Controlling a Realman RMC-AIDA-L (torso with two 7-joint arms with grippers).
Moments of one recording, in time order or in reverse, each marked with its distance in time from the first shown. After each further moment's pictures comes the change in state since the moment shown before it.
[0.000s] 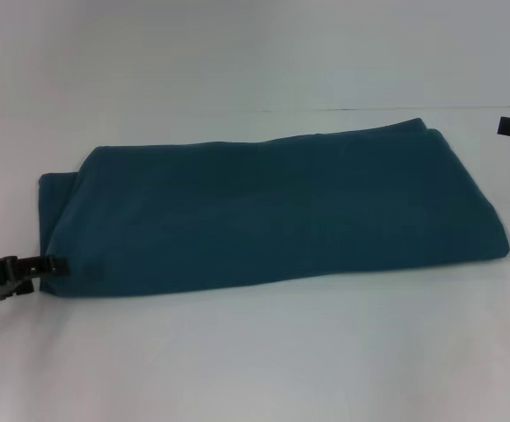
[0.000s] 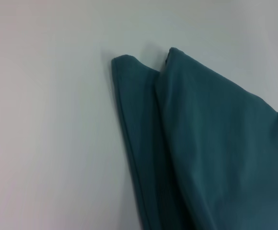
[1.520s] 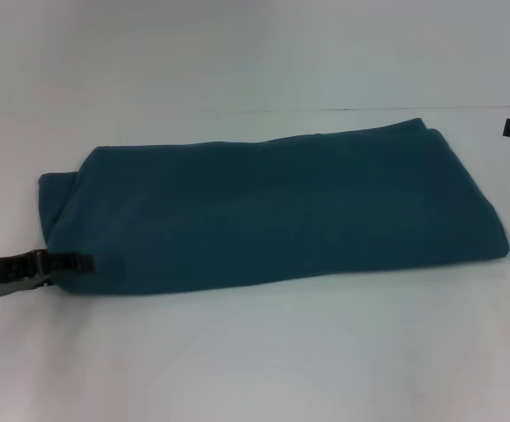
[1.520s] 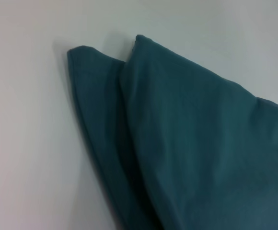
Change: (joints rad) left arm -0.045 -0.003 0.049 -0.035 -0.002 -0.012 0.007; right arm -0.009 0.000 0.011 0.000 0.000 -0.001 0.004
